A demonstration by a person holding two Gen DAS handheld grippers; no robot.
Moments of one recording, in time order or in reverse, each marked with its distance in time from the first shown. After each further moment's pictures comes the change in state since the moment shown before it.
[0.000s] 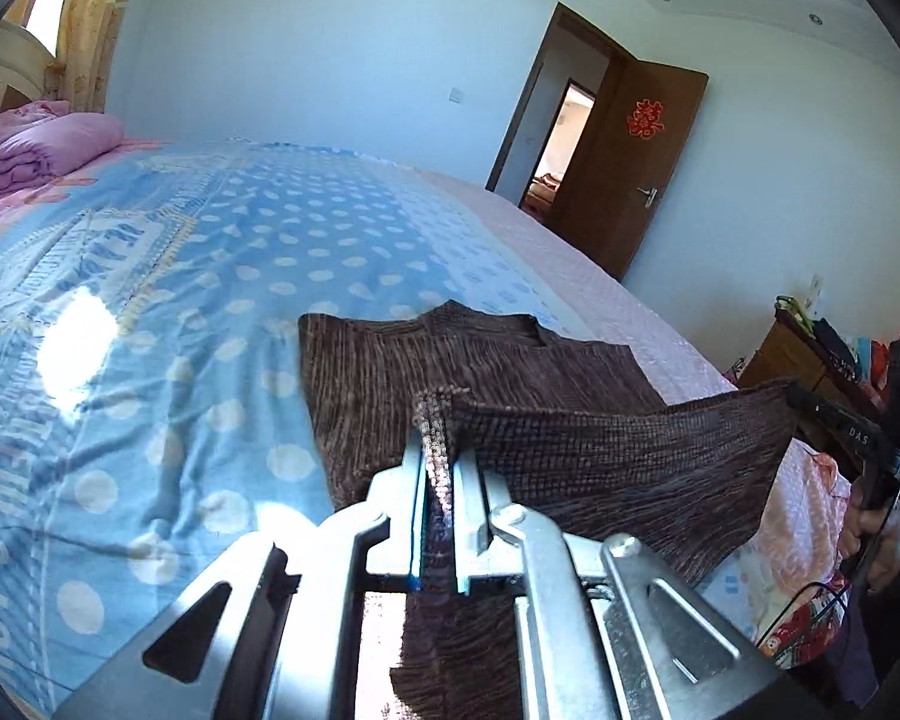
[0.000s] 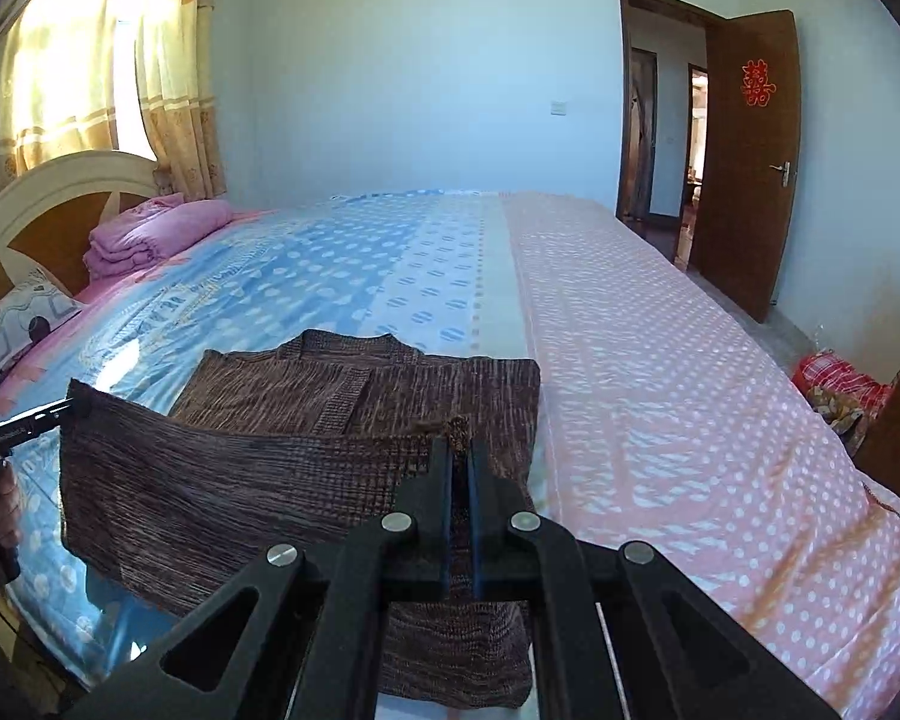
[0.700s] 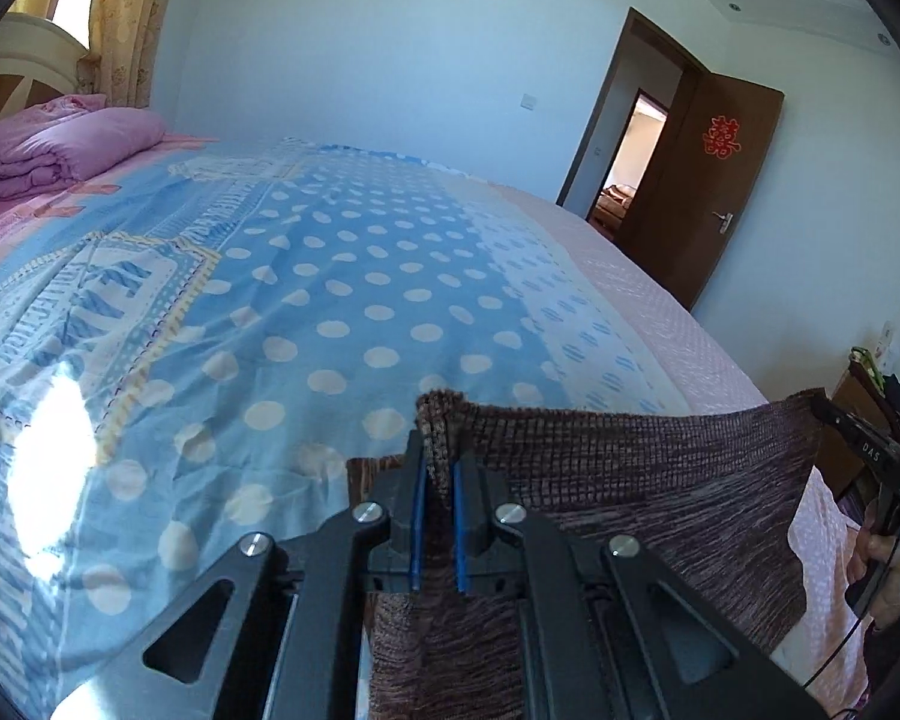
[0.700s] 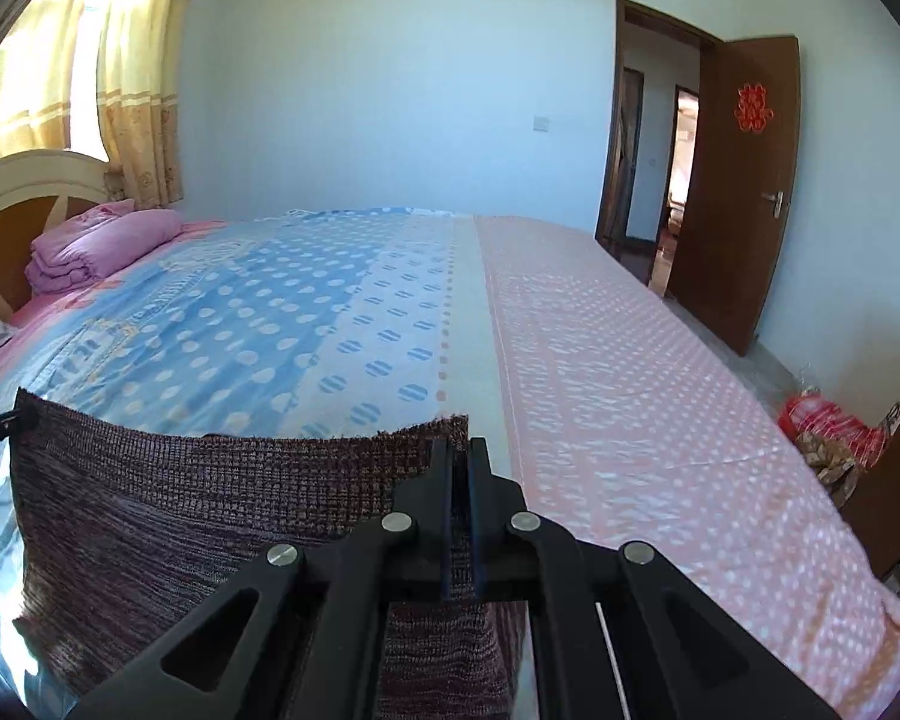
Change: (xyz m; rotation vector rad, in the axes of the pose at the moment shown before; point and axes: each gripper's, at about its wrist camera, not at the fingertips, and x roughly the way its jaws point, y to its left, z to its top) left arm 0.110 0.047 0.091 -0.080 -0.009 0.151; right arm 0.165 -0.008 0.097 -0.016 -0.011 -0.099
